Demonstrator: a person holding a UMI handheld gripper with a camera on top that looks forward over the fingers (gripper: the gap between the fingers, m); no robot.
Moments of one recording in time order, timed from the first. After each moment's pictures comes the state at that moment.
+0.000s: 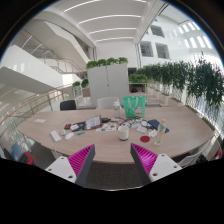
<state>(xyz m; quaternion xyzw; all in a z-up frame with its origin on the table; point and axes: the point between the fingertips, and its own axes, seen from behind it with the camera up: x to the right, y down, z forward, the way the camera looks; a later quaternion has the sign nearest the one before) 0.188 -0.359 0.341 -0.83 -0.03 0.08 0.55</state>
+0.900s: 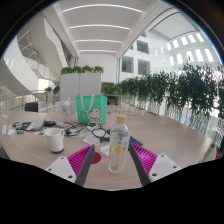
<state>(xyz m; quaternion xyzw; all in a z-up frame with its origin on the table) 0.429 -0.078 0.147 -0.77 0.03 -0.06 0.63</state>
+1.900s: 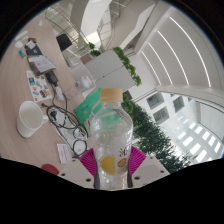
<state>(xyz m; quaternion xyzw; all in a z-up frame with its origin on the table) 0.352 0.117 0.239 -0.69 -0.32 -0.38 0.54</state>
